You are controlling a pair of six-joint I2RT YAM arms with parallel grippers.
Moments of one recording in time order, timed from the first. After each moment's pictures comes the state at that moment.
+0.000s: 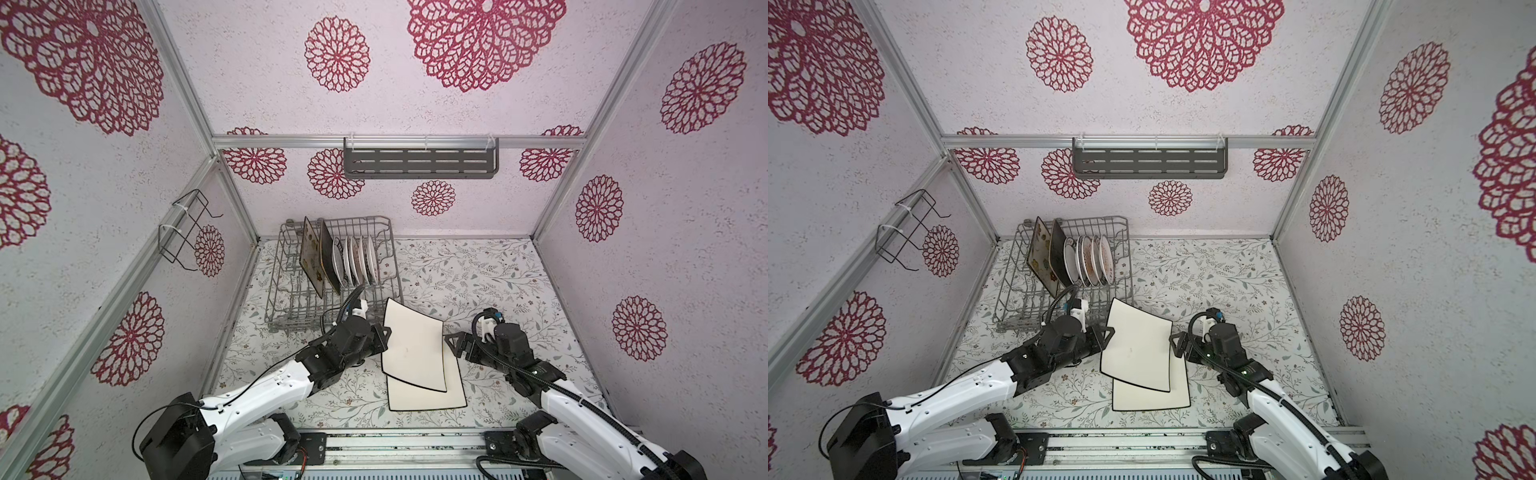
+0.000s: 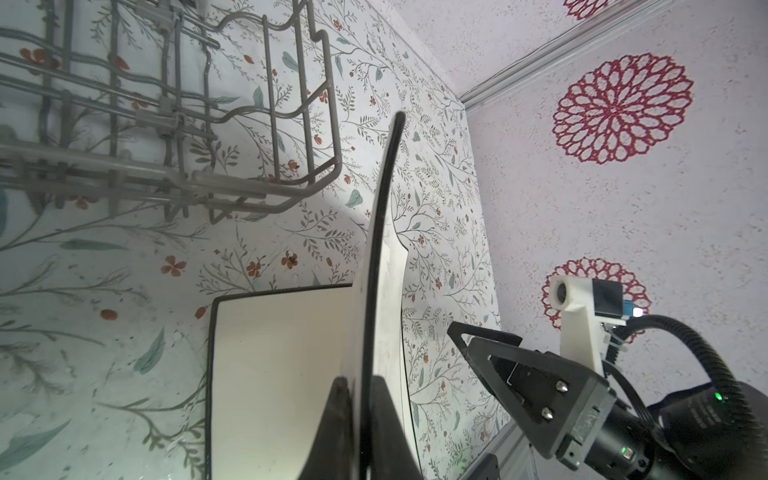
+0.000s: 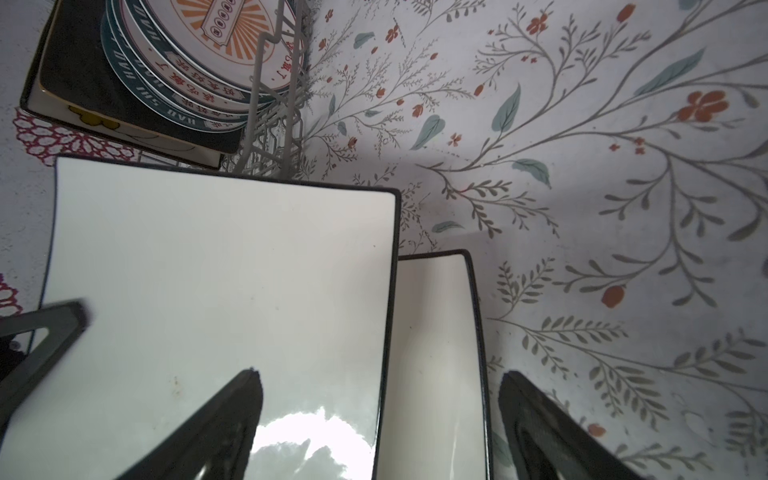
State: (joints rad) left arm -0.85 1.14 0.61 0.00 -0.09 -1.04; right arm 0.46 0.84 0.38 -0.16 -0.21 0.70
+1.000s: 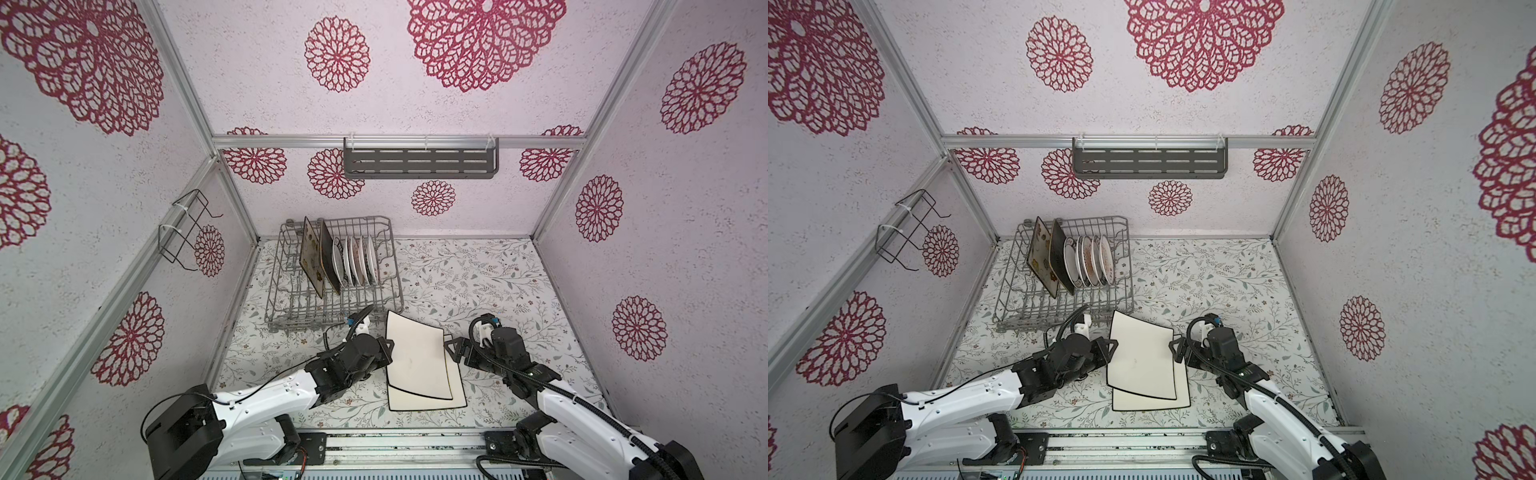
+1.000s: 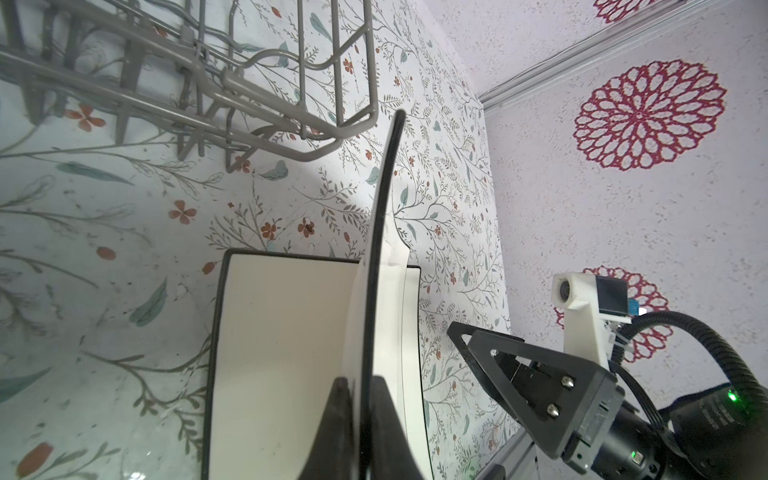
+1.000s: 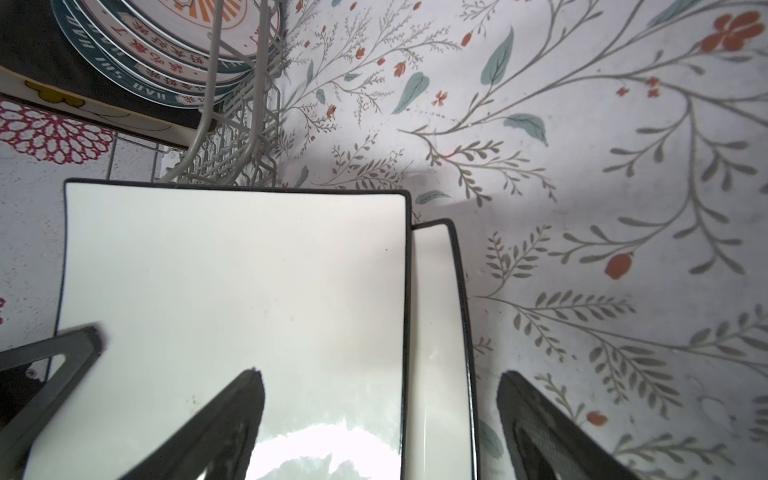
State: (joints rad) left arm -0.97 1.17 0.52 0.11 -0.23 -1.18; right arm 0.46 0.88 0.32 -0.11 -0.24 0.72
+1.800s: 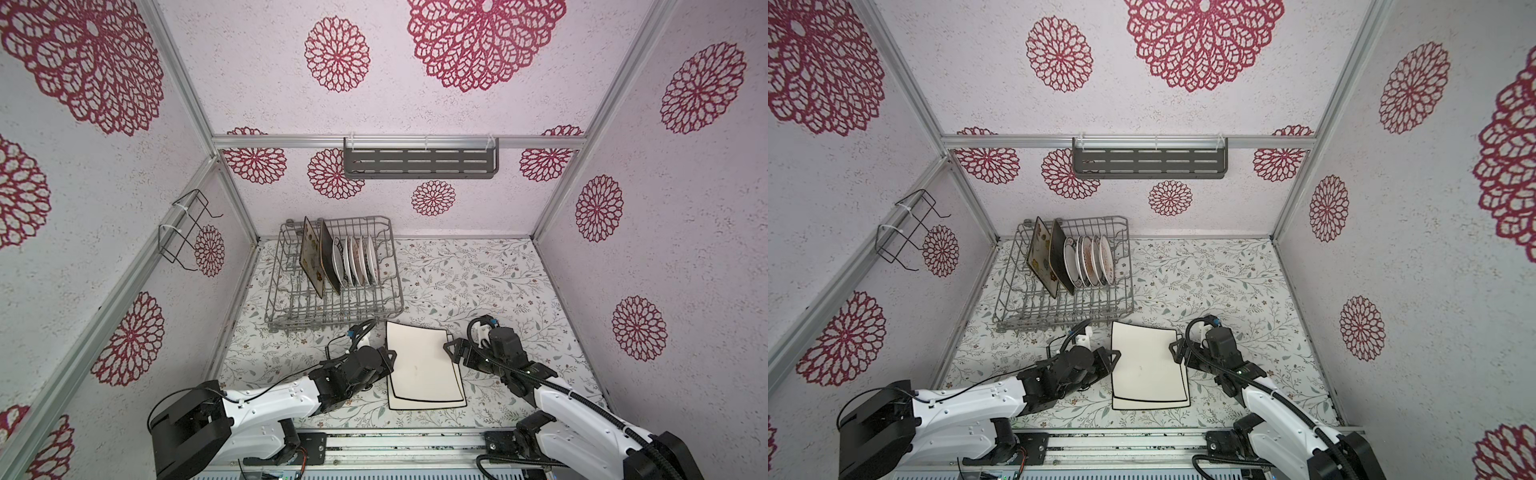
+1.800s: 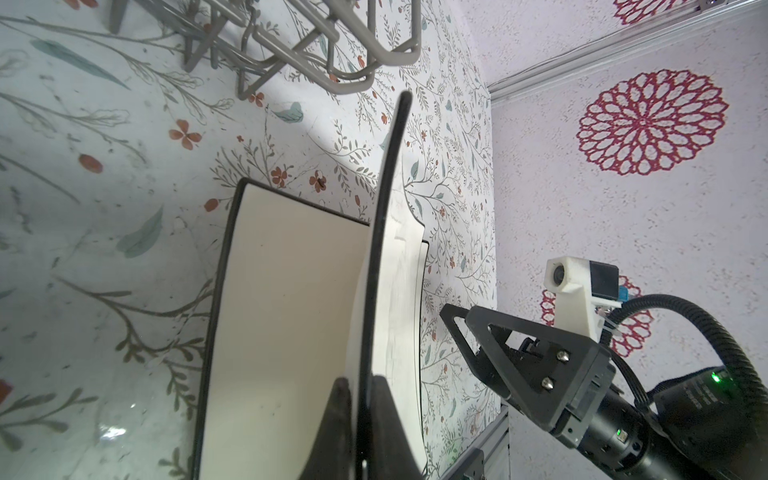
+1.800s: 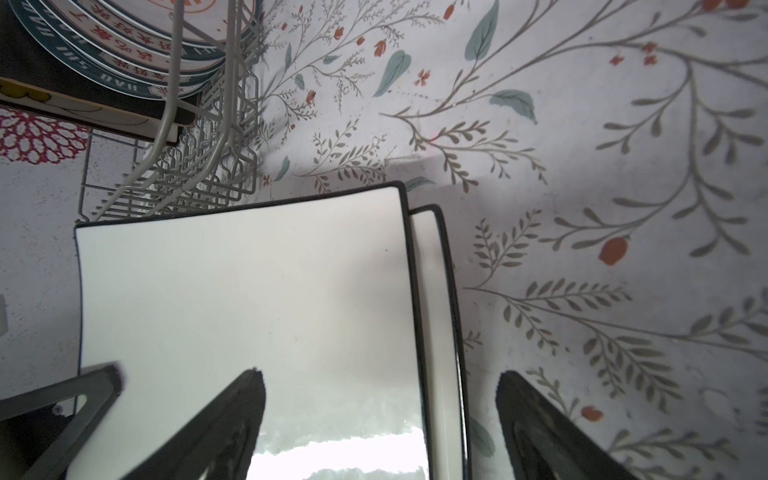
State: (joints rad) left arm -1.03 1.22 0.44 0.20 -0.24 -1.32; right arm 0.46 0.93 0.32 -0.11 -0.24 0.73
